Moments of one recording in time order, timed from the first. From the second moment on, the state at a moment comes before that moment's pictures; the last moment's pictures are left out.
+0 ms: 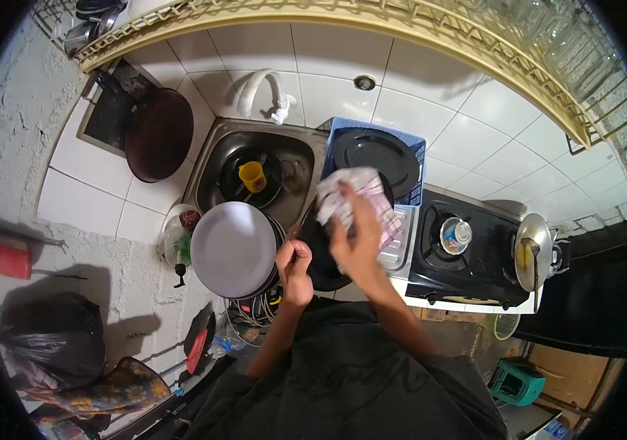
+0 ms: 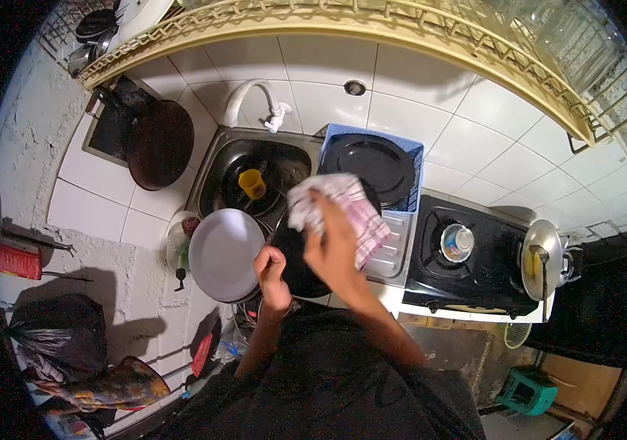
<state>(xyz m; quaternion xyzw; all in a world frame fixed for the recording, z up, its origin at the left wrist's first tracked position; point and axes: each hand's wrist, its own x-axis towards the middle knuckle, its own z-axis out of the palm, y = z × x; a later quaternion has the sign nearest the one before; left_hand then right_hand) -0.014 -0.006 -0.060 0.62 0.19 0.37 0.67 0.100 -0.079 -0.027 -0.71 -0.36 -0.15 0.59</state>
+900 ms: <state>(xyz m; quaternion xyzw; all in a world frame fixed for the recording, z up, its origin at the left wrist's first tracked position) -0.010 0.005 -0.046 0.64 0.17 0.31 0.68 0.110 -0.082 -0.025 -0.74 -0.30 -0.10 0.60</state>
